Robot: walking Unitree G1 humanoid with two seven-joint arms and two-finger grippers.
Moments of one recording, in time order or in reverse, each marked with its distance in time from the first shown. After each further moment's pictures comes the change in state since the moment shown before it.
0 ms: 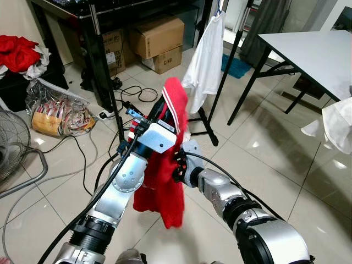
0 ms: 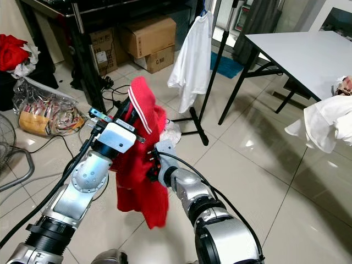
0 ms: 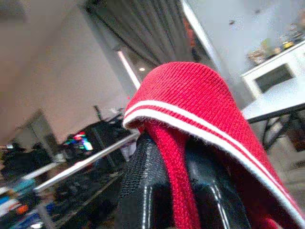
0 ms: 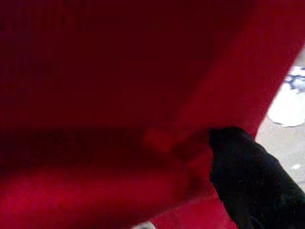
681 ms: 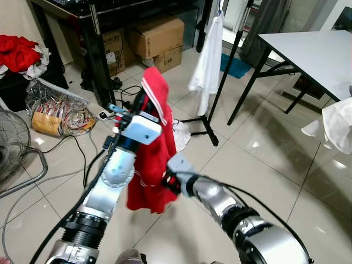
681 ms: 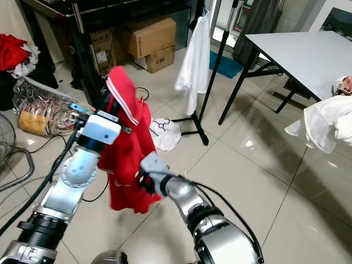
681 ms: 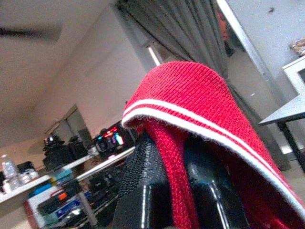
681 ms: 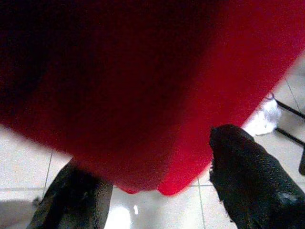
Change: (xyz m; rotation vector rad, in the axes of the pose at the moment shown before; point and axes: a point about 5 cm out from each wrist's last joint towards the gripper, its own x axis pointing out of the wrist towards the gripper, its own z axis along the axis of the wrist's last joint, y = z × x) left arm -0.003 0.027 -0.007 0.088 0.017 0.140; right arm 0.001 0.009 -0.018 -0.389 0.113 -0.050
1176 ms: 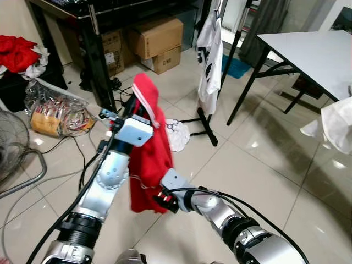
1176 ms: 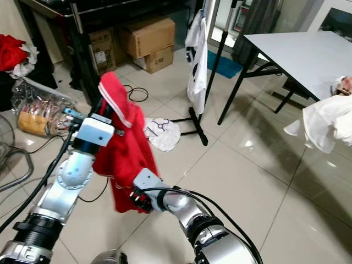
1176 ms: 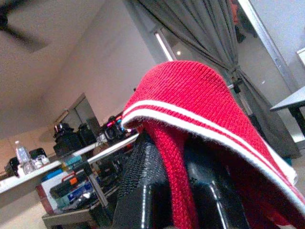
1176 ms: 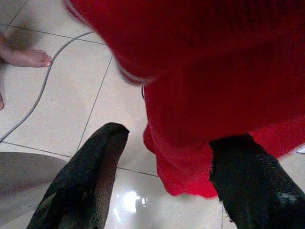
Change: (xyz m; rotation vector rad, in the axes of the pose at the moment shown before) left arm -0.009 0.010 -0.017 0.027 0.051 0.036; right arm -0.005 0.028 -0.024 -0.112 0.038 0.211
